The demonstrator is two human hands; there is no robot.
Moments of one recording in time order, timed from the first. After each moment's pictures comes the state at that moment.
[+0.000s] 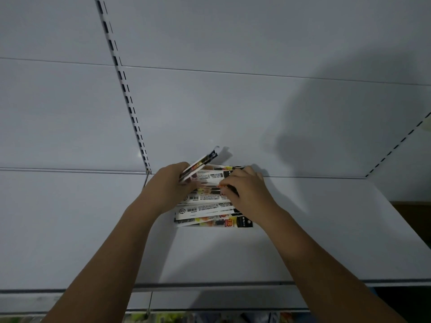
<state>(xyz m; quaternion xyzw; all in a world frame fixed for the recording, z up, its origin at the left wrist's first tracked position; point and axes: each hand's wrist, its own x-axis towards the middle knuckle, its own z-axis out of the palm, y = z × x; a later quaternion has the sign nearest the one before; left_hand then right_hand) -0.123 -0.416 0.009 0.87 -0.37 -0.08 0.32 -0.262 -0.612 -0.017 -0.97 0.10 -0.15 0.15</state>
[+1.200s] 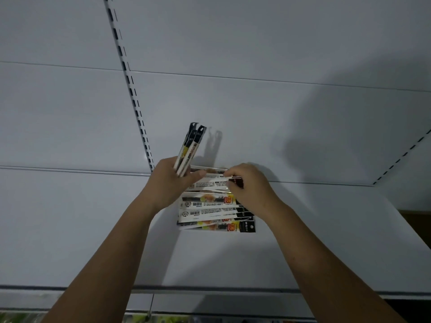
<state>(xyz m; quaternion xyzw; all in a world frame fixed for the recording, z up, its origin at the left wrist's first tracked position) -0.129 -0.411 0.031 0.82 -0.32 -0.08 0.46 -0.251 -0.616 0.005 -0.93 0.13 -0.16 0.29</state>
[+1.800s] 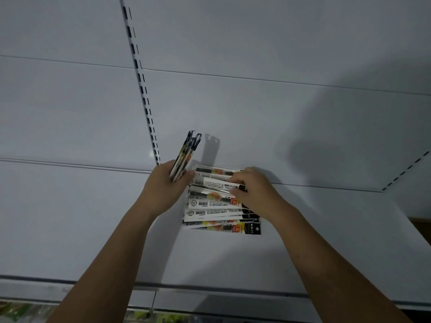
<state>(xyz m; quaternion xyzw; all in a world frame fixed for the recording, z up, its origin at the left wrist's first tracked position) -0.125 -0.394 0.011 0.83 -0.27 -0.06 0.49 -0.247 -0.618 0.003 -0.95 0.12 -0.09 0.27</state>
